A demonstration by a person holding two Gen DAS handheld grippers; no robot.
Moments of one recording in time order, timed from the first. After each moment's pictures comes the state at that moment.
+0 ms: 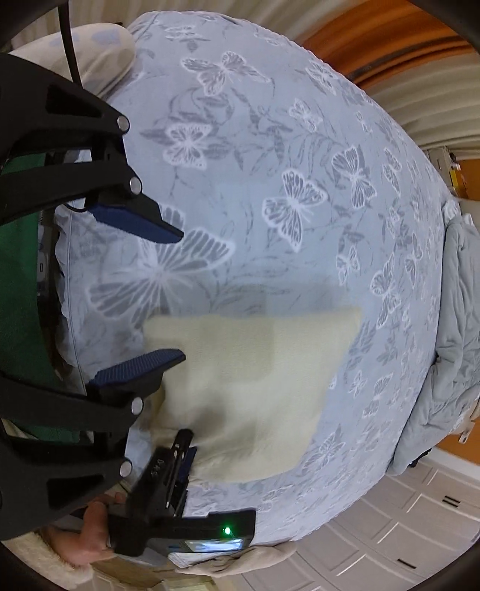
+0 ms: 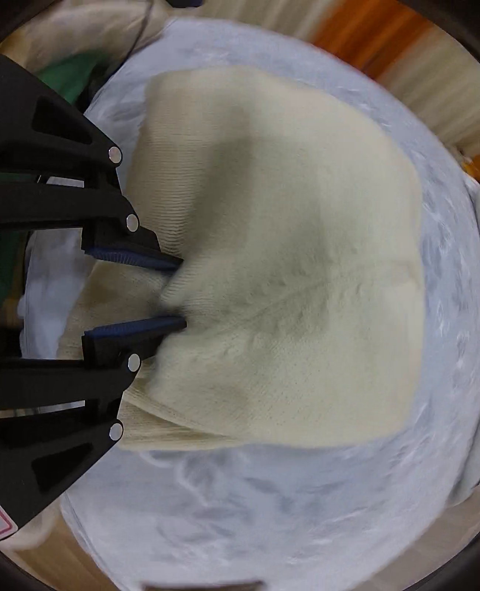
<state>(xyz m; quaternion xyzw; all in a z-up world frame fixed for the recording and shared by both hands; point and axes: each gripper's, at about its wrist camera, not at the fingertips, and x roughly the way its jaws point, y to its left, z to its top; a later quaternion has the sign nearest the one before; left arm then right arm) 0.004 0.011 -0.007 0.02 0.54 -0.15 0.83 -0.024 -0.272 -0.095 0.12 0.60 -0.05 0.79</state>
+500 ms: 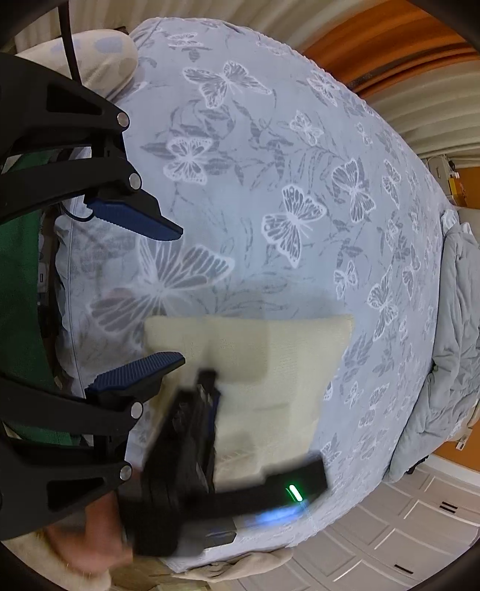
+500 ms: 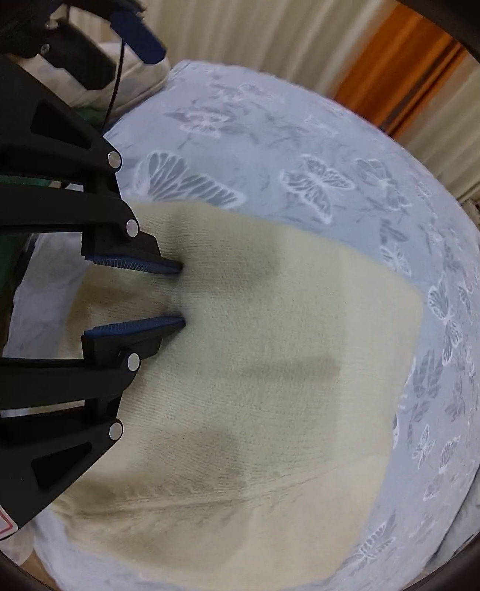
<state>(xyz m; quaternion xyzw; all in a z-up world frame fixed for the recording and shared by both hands) 0.004 0.021 -0.006 0.02 0.53 -0.14 0.83 0.027 -0.184 -0.092 0.10 0.62 0.08 0.78</state>
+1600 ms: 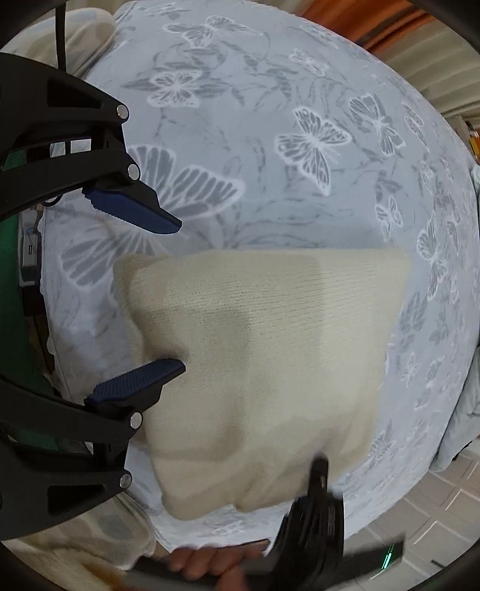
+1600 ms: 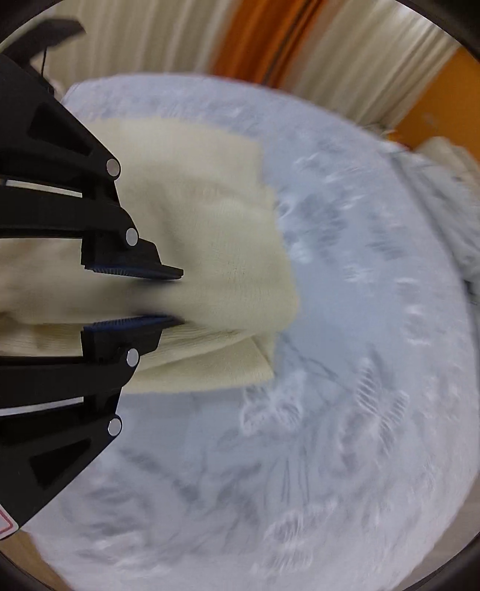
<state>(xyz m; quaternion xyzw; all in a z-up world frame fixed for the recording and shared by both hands) 0.029 -0.046 -0.067 0.06 0.59 -0.17 0.79 0.028 -0.354 -0.050 0.23 0.52 -0.05 0.82</state>
